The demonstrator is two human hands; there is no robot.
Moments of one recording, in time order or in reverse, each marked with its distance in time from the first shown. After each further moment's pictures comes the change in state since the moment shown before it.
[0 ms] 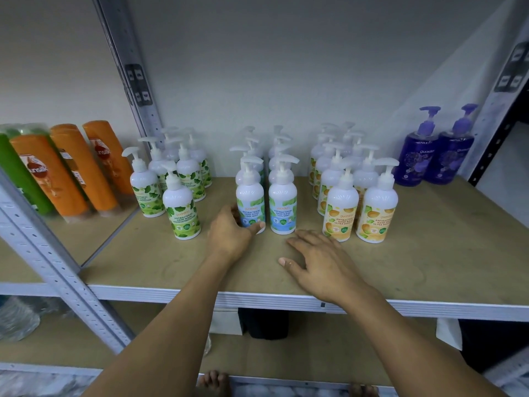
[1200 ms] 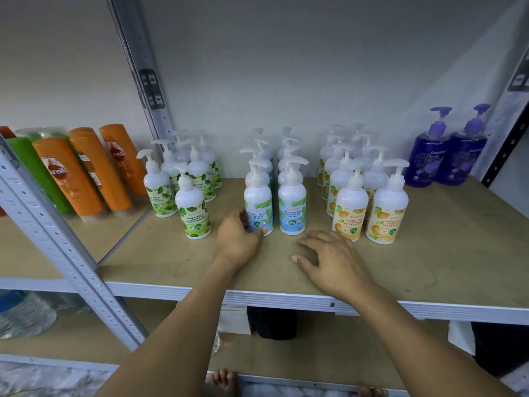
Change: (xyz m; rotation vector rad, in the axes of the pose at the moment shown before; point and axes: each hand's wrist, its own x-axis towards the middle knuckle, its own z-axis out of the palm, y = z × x) left_hand -0.008 -0.002 -0.007 -0.014 -0.044 0.017; right_hand 0.003 0.004 0.001 0.068 0.065 0.039
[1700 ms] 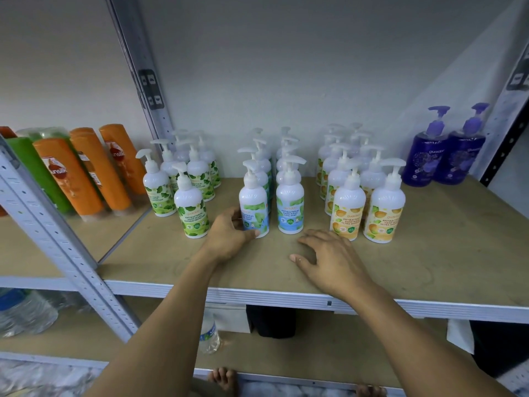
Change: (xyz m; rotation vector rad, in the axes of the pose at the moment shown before) left_hand 0.010 -0.012 -0.020 -0.118 -0.195 -0.024; right_hand 0.000 0.000 0.000 0.028 0.050 -0.002
